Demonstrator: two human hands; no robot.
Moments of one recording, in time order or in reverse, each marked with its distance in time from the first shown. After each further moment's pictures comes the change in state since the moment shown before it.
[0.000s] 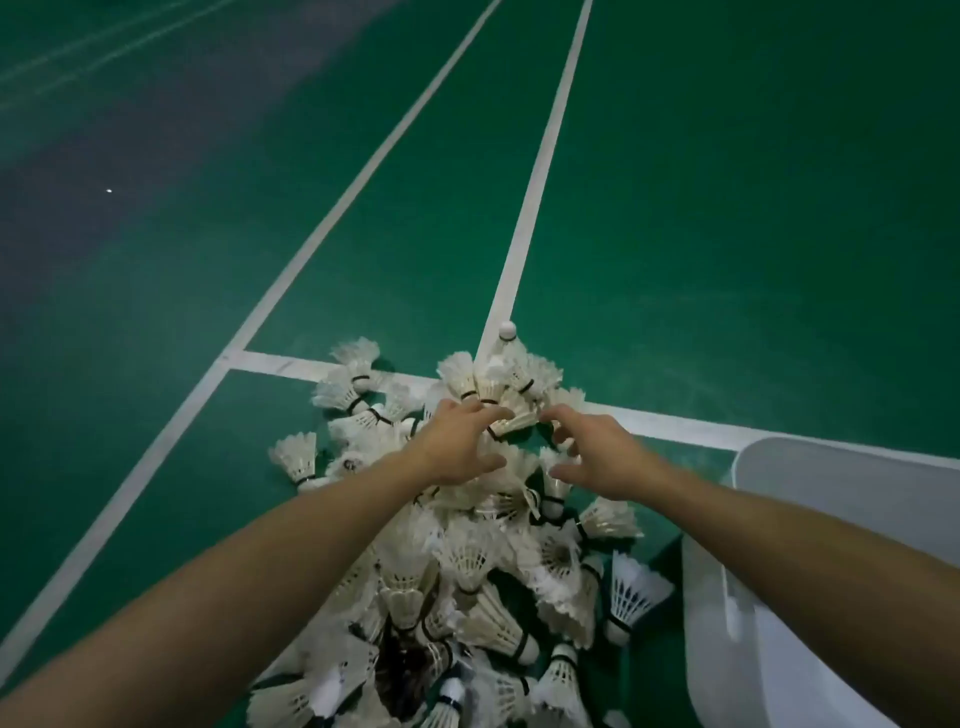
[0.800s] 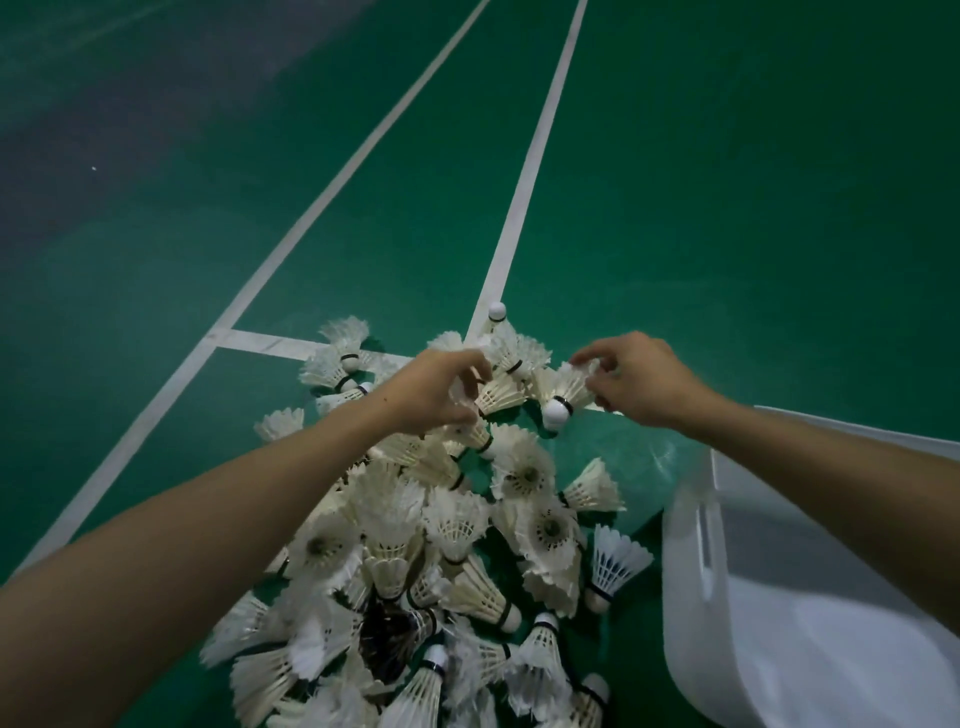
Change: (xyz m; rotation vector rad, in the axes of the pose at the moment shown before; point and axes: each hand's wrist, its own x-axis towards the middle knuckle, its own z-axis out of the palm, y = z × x) left_hand -0.020 0.008 -0.042 -0.180 0.118 0.122; right_hand -0.024 -0.003 -0.065 0.063 0.230 0.095
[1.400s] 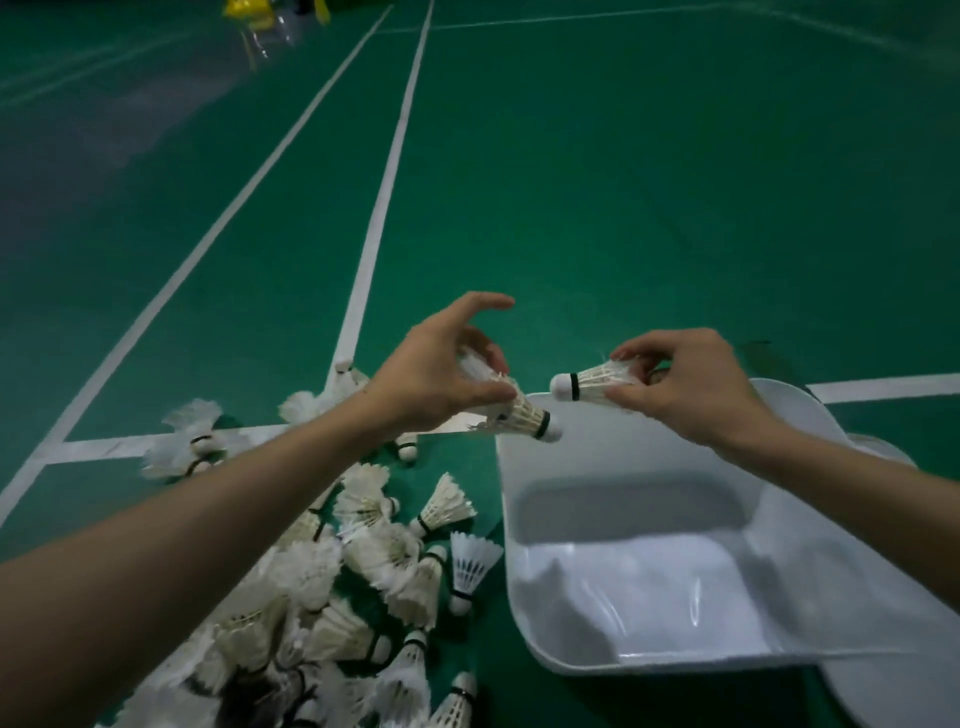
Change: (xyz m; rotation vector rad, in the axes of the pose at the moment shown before) left_hand 0.012 0.210 0.010 -0.335 0.123 0.308; right_hand -0.157 0.106 -0.106 0.138 0.540 0.138
